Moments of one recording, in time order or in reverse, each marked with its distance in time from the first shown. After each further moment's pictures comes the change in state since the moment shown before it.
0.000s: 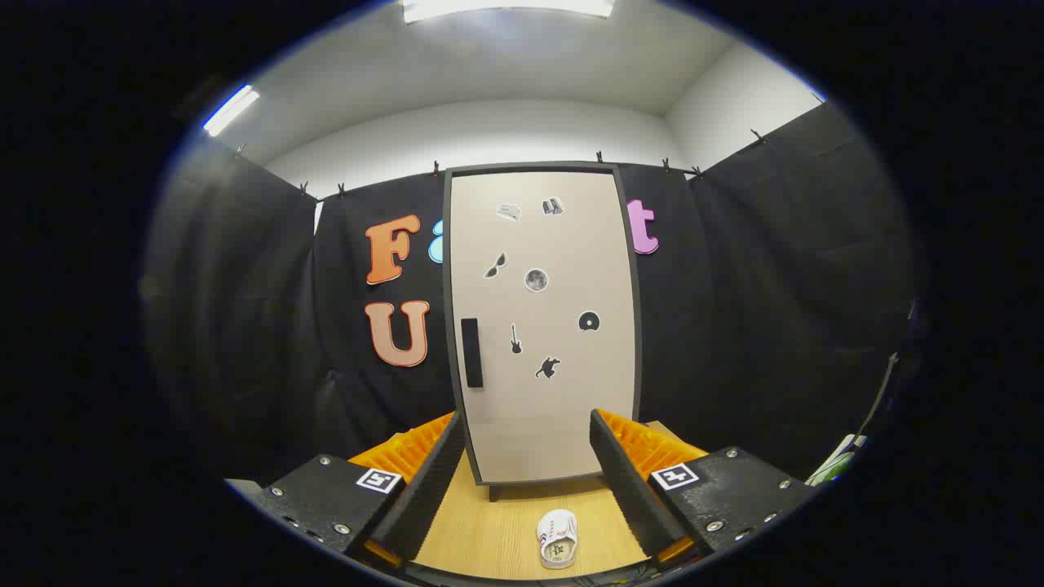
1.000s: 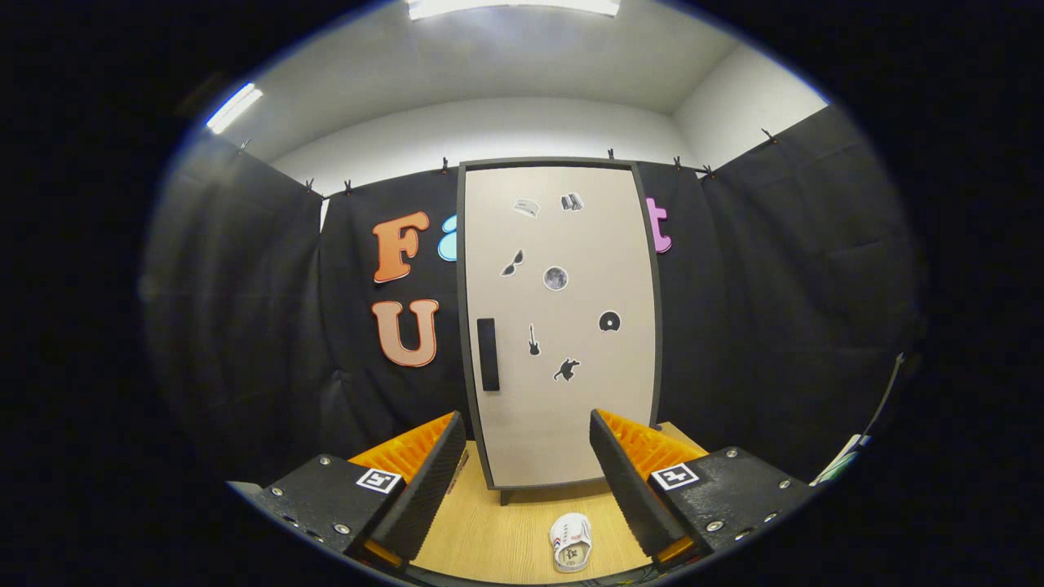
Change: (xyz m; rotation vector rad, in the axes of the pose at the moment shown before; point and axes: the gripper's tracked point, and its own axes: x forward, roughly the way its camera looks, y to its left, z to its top) arm 0.024 0.028 0.001 -0.005 0.001 0.023
